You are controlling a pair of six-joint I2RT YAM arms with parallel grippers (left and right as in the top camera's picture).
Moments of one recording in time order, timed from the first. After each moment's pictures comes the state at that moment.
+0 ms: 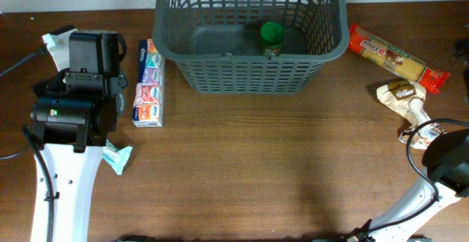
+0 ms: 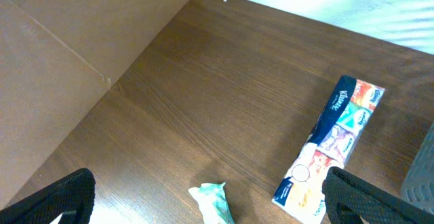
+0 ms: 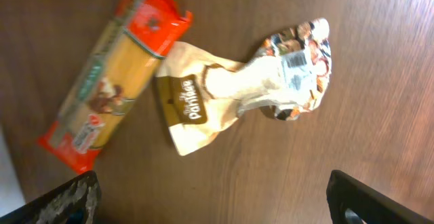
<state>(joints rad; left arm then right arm) -0.11 1.34 1.63 -1.15 -0.69 -0.39 -0.58 2.17 2.42 -1.65 -0.02 0.95</state>
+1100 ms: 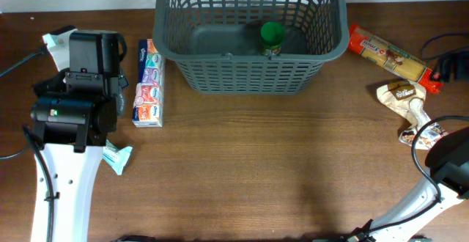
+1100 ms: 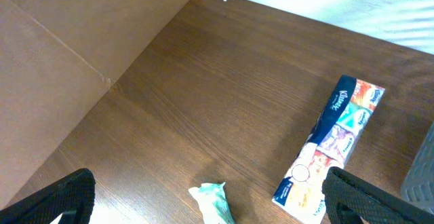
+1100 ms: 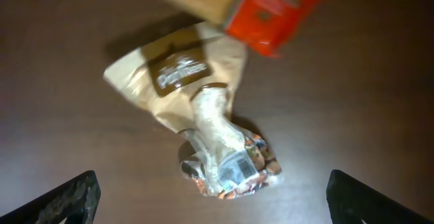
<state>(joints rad) -0.11 1.34 1.63 -1.15 -0.69 -0.39 -0.62 2.17 2.27 -1.49 -0.12 -0.51</state>
